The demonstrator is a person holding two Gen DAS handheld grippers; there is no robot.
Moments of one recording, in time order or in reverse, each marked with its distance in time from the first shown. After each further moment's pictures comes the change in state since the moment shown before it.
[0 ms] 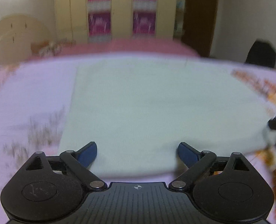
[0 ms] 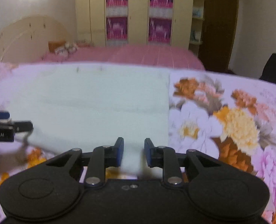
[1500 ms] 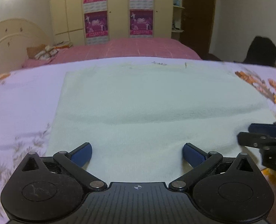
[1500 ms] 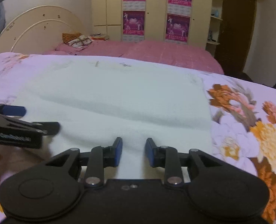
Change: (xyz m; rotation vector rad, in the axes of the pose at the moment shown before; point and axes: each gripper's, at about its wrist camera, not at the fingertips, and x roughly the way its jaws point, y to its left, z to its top) left arm 0.028 -0.014 0.022 0.049 -0.024 0.005; right arm 0.066 0.041 0.019 -0.079 0.057 0.074
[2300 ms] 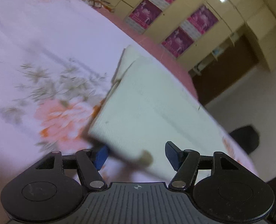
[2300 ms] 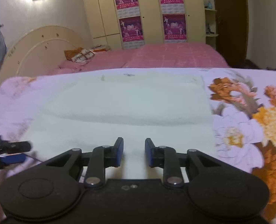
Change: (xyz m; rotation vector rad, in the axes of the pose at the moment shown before) left arm -0.041 0.107 -0.055 -0.749 -0.014 -0.242; right arm -0.032 -0.010 0.004 0.166 -0.047 0.108
